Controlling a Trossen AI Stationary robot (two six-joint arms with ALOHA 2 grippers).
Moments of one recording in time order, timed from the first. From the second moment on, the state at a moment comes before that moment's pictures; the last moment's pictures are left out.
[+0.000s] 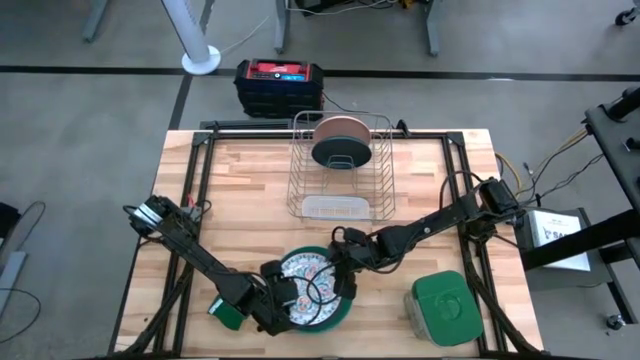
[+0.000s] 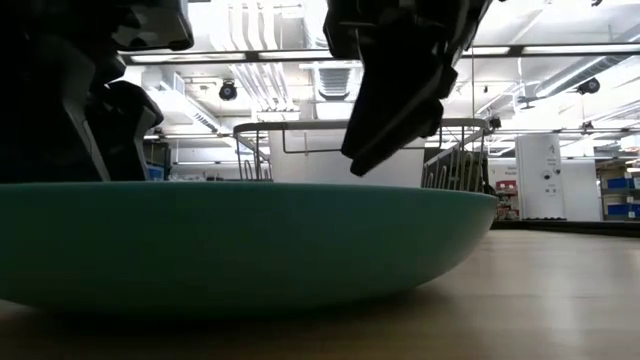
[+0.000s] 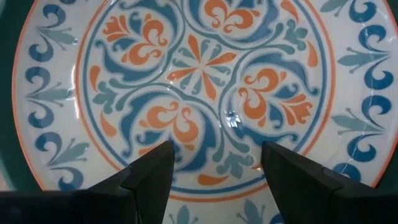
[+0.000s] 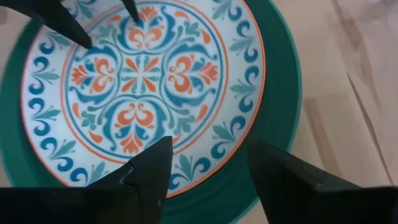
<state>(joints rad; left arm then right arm) -0.68 1.91 1.14 -0.49 -0.41 -0.82 0.34 1.87 1.27 -0.41 0.12 0.54</state>
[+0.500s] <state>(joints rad) -0.68 1.92 1.13 -0.46 -0.46 -0.80 0.36 1.87 1.13 -0.24 0.13 0.37</state>
